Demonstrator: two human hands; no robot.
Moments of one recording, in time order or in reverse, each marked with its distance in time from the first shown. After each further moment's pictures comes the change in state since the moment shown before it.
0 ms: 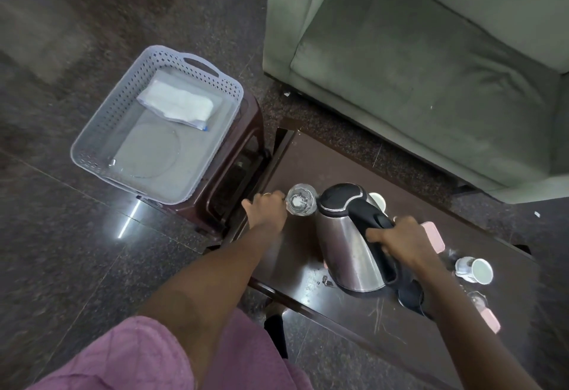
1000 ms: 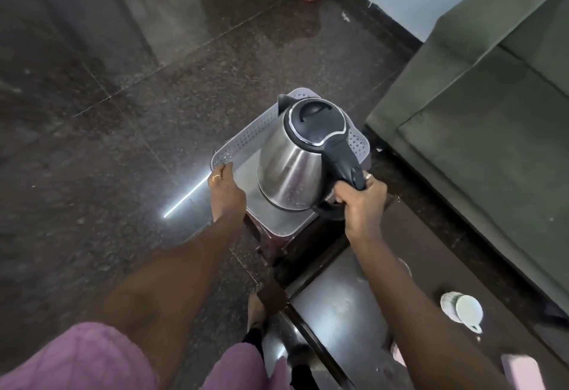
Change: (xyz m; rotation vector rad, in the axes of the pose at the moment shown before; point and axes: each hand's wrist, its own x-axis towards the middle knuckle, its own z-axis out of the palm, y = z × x) left_hand 0.045 -0.254 -0.128 -0.524 0.601 -0.455; right_hand -0.026 -0.271 0.172 0.700 -0.070 -0.673
